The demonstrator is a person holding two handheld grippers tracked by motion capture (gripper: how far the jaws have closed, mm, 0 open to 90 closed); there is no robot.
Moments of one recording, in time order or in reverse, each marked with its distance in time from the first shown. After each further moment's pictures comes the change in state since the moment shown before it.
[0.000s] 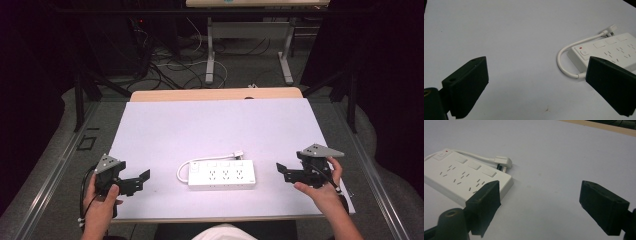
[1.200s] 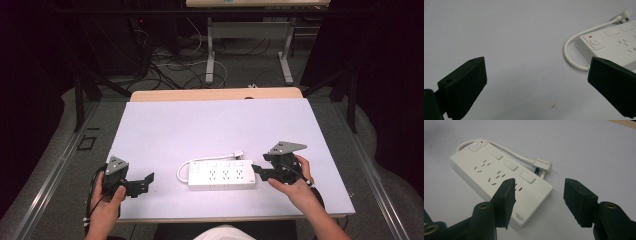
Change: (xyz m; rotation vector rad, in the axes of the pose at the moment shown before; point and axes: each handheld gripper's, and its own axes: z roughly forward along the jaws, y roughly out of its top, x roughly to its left) left arm -0.004 -0.007 0.015 0.062 0.039 0.050; right arm 0.050 0.024 0.040 0.084 0.160 -0.145
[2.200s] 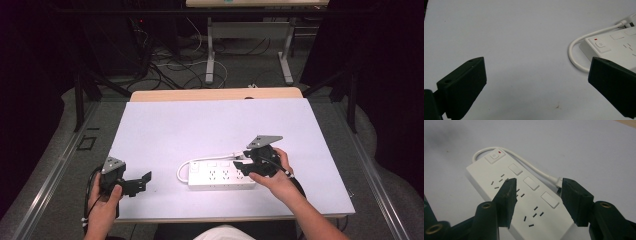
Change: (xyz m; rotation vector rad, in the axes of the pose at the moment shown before) left arm 0.008 -0.003 0.000 -0.009 0.008 -0.048; right arm 0.023 0.031 0.034 0.027 0.085 -0.041
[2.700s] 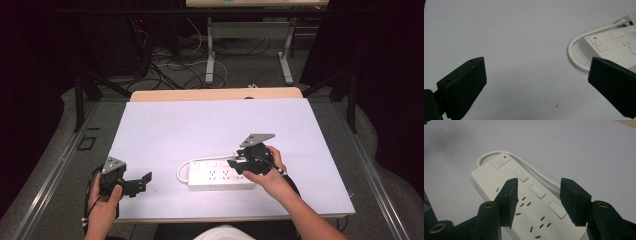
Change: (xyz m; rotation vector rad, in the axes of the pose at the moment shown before) left arm 0.000 -0.001 0.001 0.005 -0.006 0.004; right arm 0.007 0.010 0.012 0.003 0.024 -0.014
